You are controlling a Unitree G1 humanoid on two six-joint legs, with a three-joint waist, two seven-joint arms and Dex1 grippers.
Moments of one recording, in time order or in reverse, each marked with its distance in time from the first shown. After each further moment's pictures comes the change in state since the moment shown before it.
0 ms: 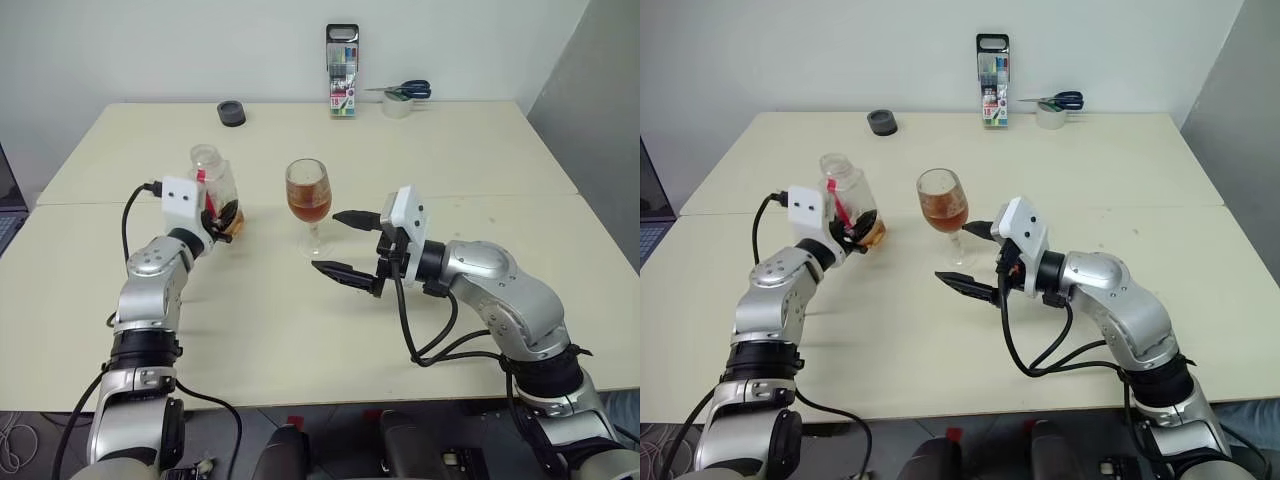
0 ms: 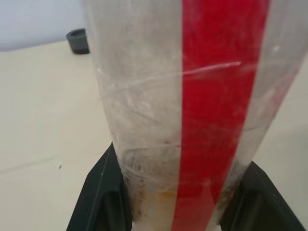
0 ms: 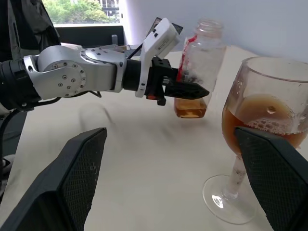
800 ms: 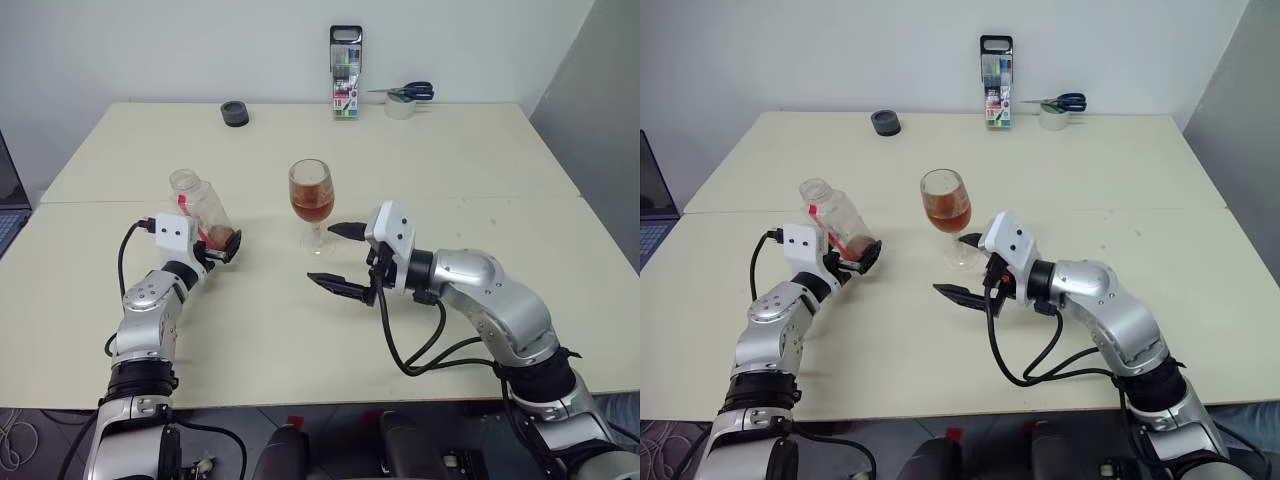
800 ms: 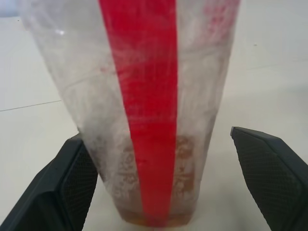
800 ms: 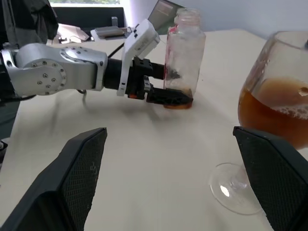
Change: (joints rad) left arm 0.126 -0.021 0.017 0.032 -0.015 -0.140 -0.032; right arm 0.058 0.002 0.067 0.025 -0.115 -0.044 -0.012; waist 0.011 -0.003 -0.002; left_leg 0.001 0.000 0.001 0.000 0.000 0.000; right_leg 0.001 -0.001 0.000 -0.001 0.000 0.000
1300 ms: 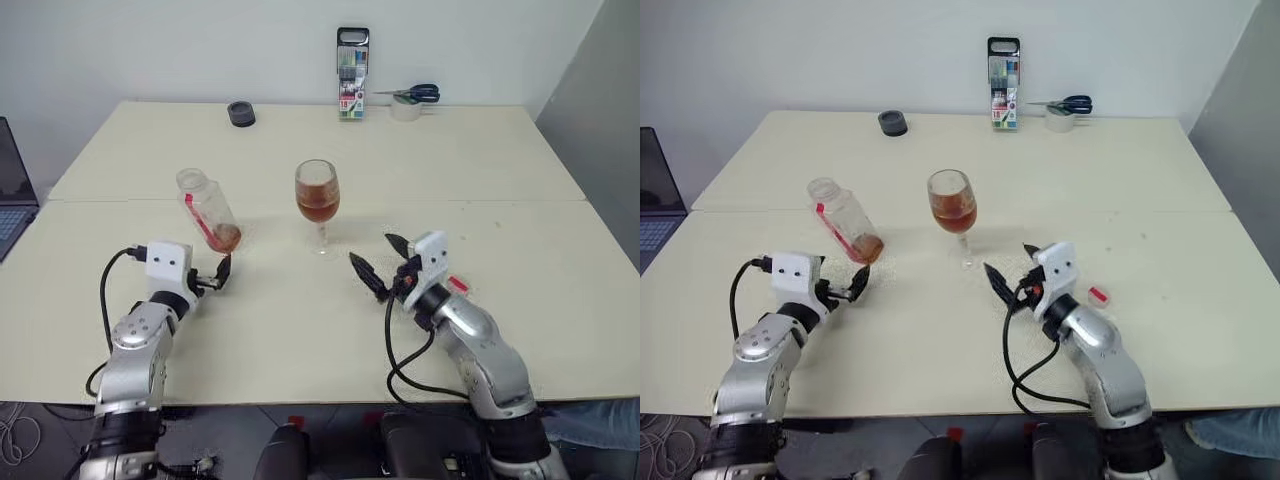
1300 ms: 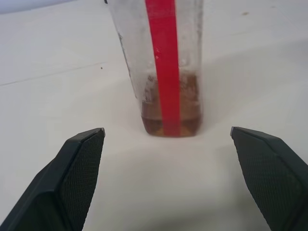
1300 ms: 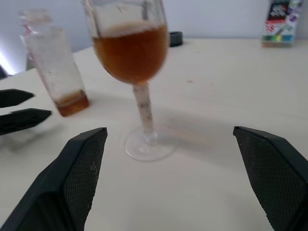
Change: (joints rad) left arm 0.276 -0.031 0.004 -0.370 0.022 0.115 0.112; right arm 0.349 0.261 -0.161 0.080 -0.122 -0.275 -0.366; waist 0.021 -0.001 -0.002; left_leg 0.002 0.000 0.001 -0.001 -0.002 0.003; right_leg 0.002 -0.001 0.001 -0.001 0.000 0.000
